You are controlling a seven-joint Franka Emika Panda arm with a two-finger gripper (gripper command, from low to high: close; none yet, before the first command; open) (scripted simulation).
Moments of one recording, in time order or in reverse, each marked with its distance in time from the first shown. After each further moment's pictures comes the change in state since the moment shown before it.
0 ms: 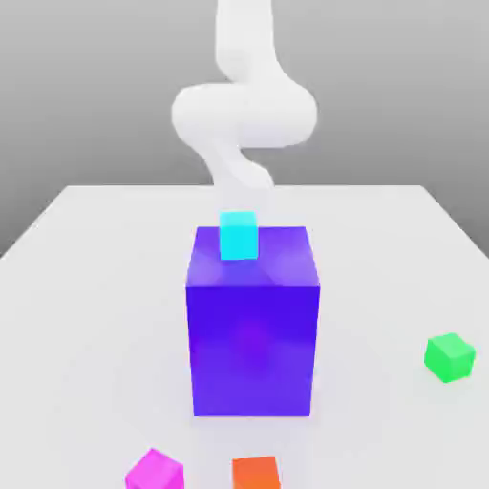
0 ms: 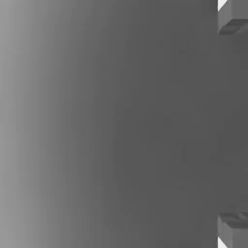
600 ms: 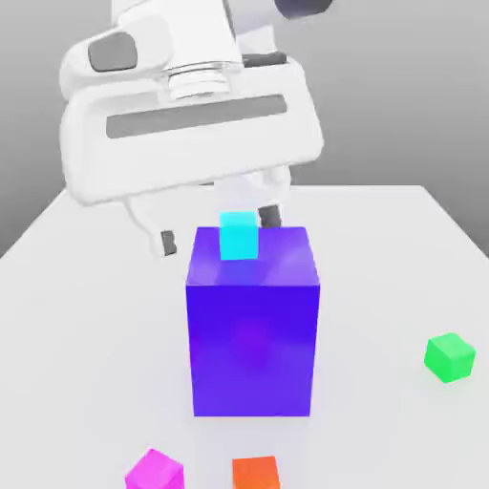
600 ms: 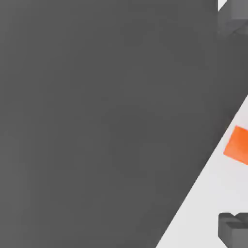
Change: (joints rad) arm 0.227 0.601 -0.305 -0.009 0.295 0.139 -0.804
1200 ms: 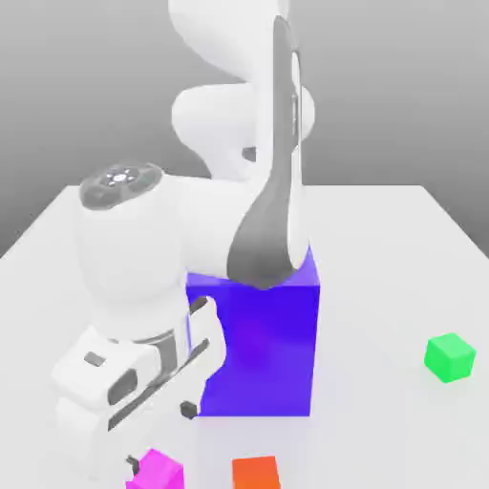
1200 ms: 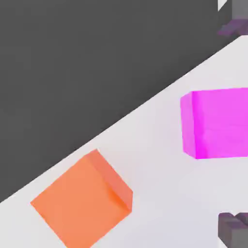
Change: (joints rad) arm -0.091 0.507 0.009 -0.019 -0.004 0.225 -0.555
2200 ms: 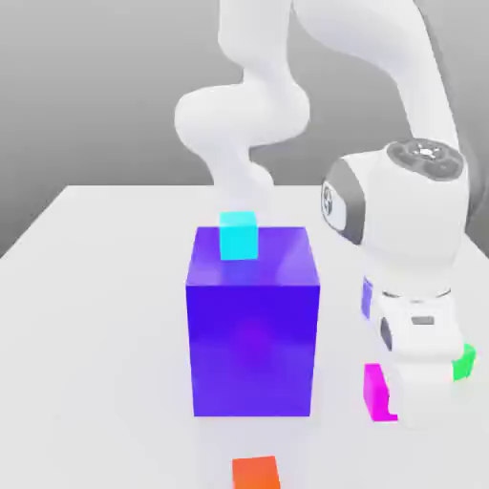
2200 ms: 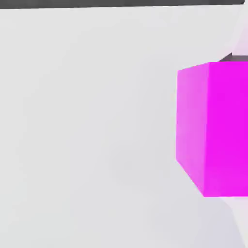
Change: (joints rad) arm 0.428 -0.284 0.308 -0.208 -0.256 -0.035 0.211
